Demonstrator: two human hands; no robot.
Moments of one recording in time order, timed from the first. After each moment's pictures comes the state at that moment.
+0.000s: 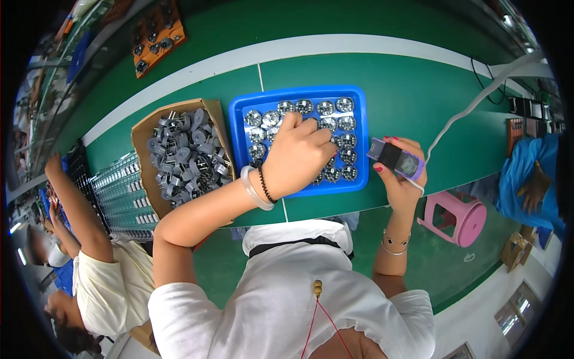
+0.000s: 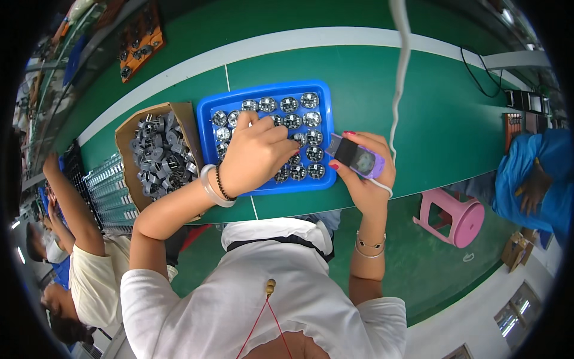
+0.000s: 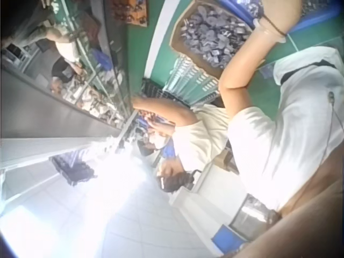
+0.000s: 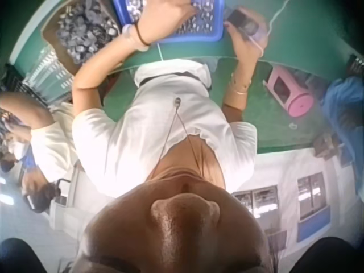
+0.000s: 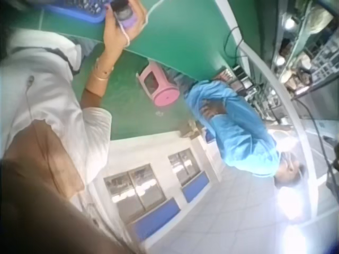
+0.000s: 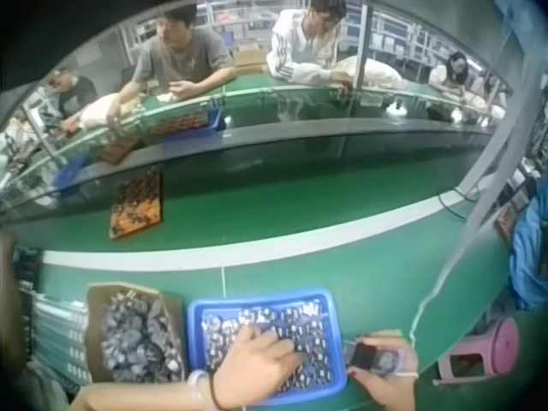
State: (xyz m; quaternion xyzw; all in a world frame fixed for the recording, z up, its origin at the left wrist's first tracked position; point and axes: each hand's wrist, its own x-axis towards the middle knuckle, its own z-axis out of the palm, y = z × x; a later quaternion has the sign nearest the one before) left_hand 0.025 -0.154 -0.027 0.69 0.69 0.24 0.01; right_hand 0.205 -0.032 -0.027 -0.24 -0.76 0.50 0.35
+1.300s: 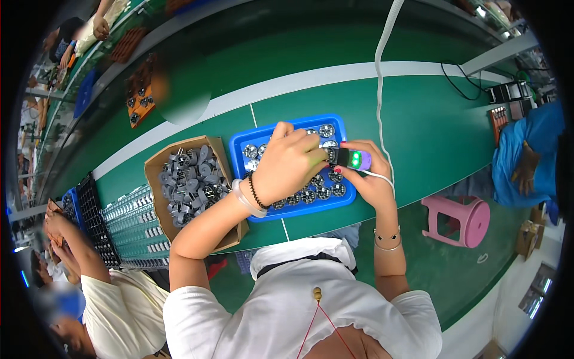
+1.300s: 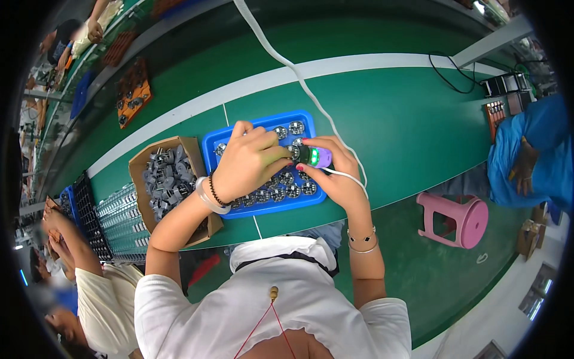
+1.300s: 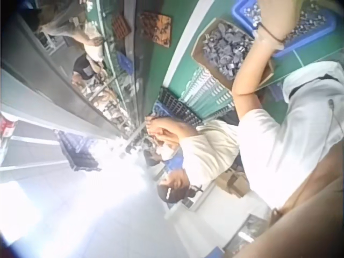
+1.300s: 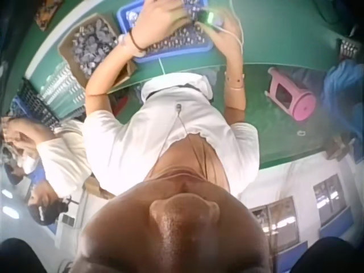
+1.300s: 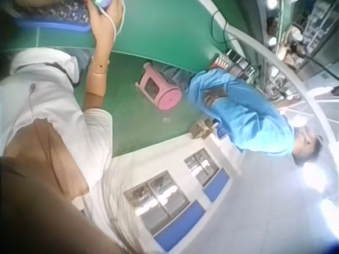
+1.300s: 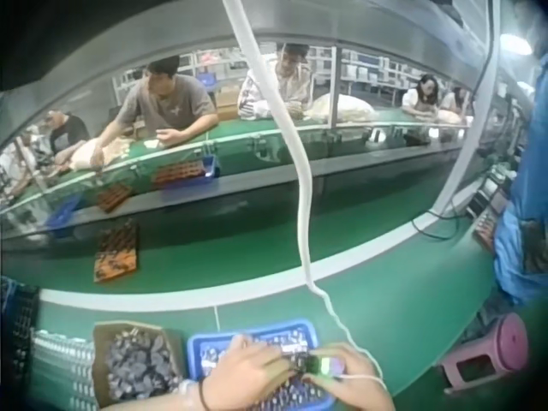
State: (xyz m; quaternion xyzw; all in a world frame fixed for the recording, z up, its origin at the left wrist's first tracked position) left_hand 0.008 -0.137 0.007 0.71 0.64 0.29 0.01; right_hand 0.179 -0.032 -0.013 -0.22 -0.80 0.48 0.27
